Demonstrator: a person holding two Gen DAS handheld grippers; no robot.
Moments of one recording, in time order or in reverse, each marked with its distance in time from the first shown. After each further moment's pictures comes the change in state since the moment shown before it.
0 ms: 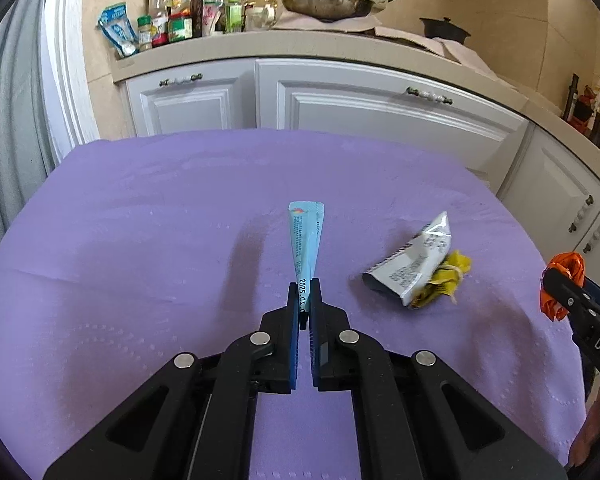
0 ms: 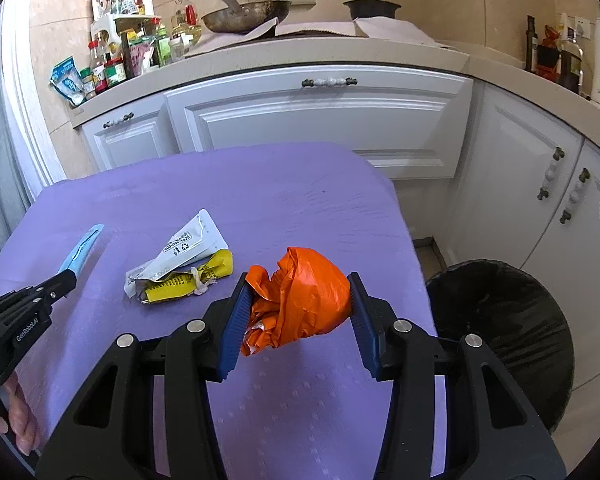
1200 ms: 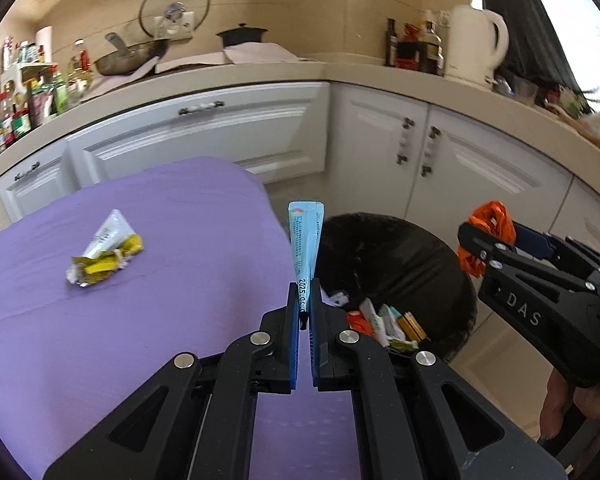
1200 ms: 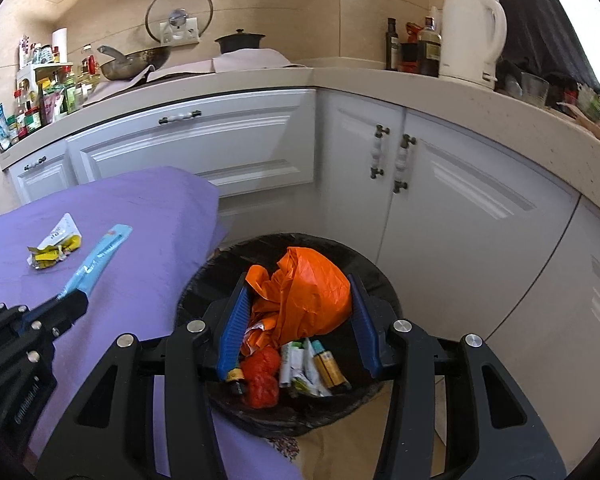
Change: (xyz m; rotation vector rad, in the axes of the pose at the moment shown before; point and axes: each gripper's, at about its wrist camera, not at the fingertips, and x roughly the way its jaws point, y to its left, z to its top) left arm -0.066 -0.216 -0.077 0.361 -0.078 -0.361; right arm -0.103 -0.164 -0.074 0.134 -0.107 -0.299
